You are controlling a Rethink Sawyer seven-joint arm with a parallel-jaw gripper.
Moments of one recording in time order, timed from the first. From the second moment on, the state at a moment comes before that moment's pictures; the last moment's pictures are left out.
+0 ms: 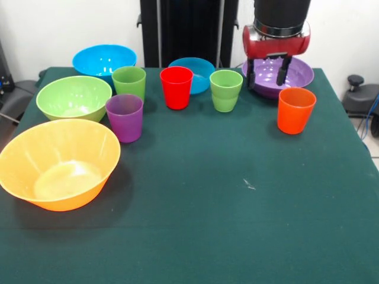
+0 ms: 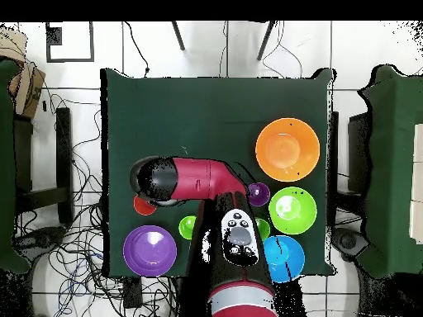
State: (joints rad) arm -0.13 -0.72 0.07 1.72 -0.02 0.67 1.60
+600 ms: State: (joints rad) arm -0.13 -0.89 0.07 1.72 -0.02 0.71 1.60
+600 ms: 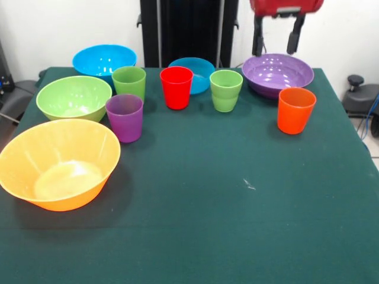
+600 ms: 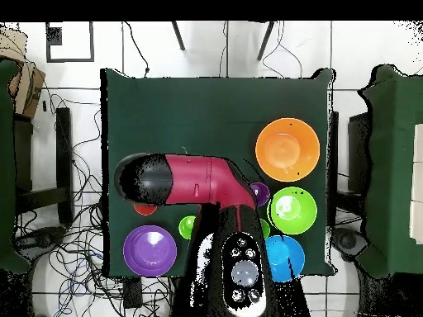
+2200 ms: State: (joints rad) arm -0.08 -0.86 0.02 1.72 -0.02 0.71 1.61
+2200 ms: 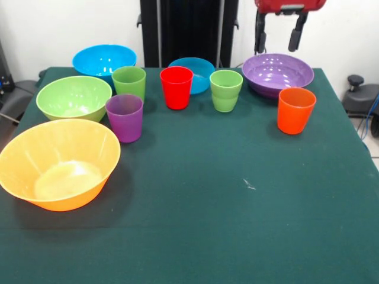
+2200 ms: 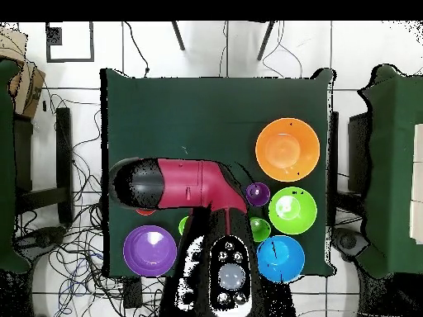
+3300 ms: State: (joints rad) arm -0.13 -0.90 0.04 1.80 -0.02 0.60 1.61
